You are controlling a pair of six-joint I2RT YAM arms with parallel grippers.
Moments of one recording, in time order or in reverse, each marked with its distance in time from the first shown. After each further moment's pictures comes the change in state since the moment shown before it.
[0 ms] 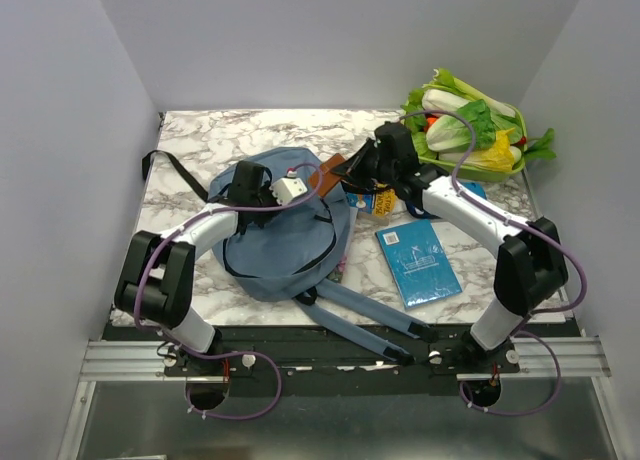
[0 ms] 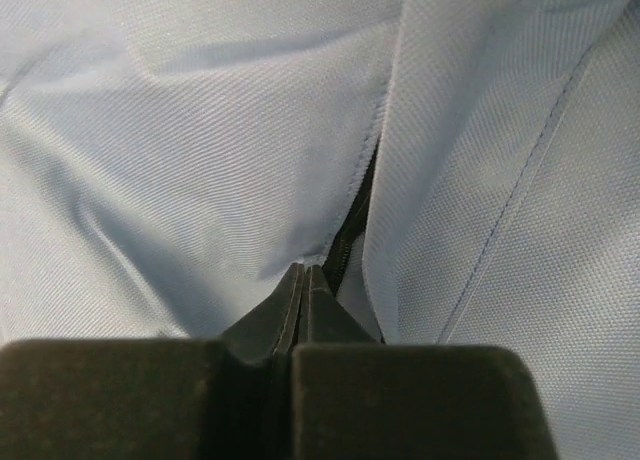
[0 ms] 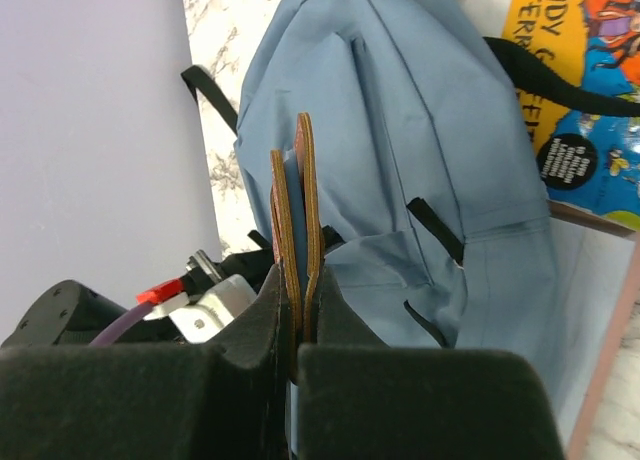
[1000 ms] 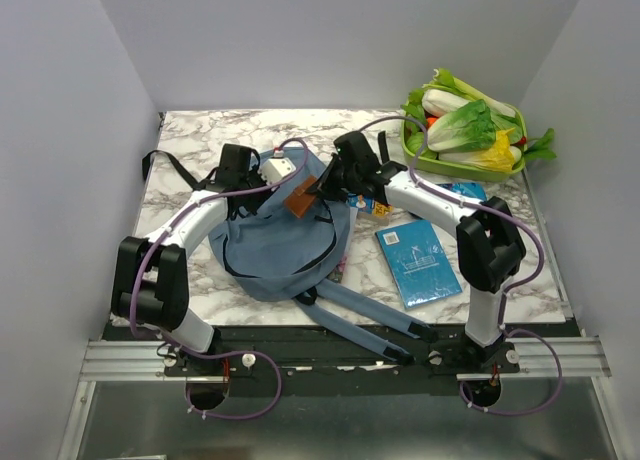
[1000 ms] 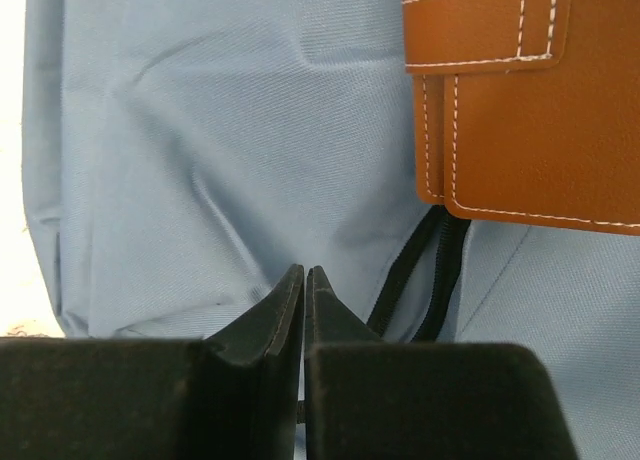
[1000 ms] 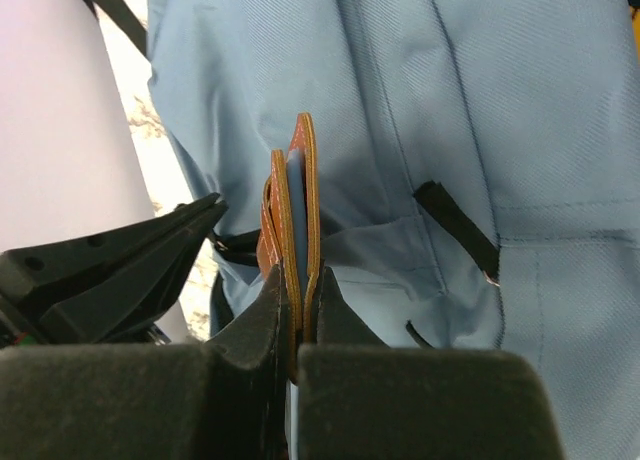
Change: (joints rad) left arm 0.068 -0.032 0.153 -0.169 0.032 -0.071; right arm 0.116 0.267 0.210 -0.126 -0.013 -0.019
